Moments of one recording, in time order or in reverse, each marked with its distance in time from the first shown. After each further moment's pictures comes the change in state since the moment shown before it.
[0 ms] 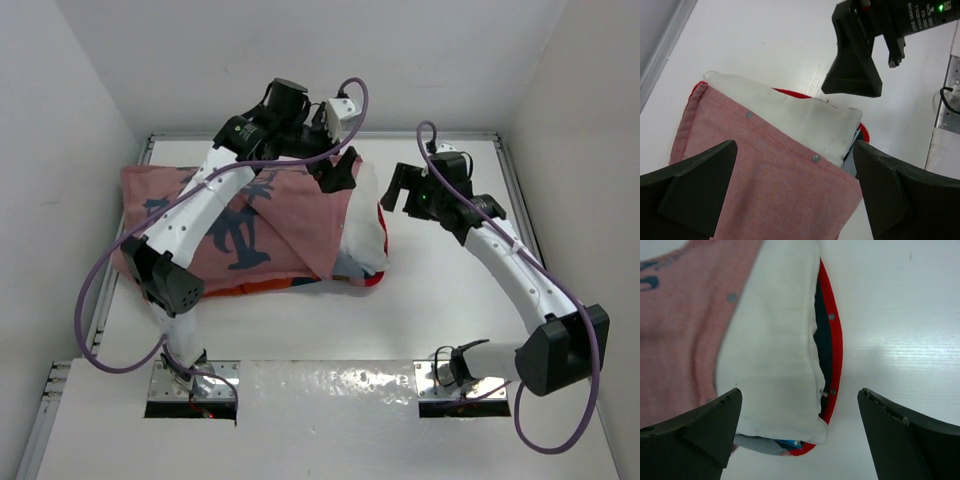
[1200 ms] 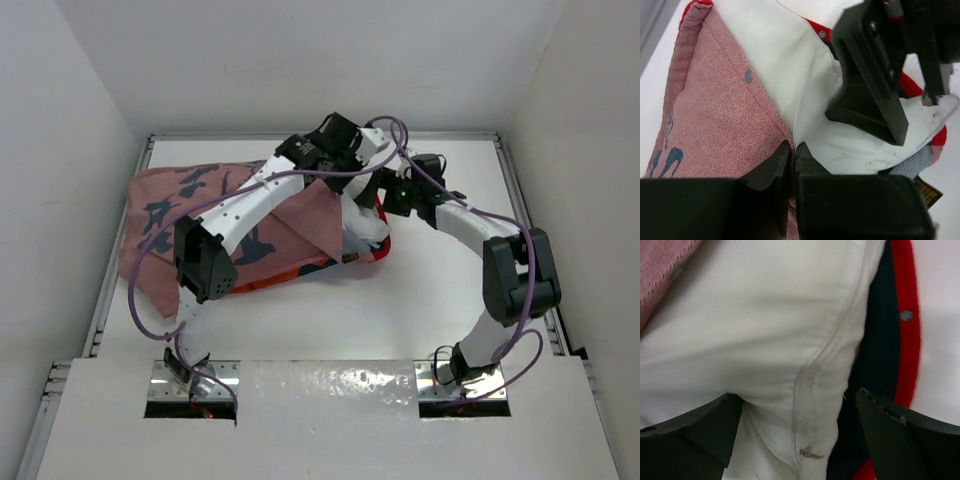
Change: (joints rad) left arm -0.135 0.222 0.017 0.005 -0.585 -0.096; right arm -0.074 0.388 -0.075 0.450 -0.388 0.006
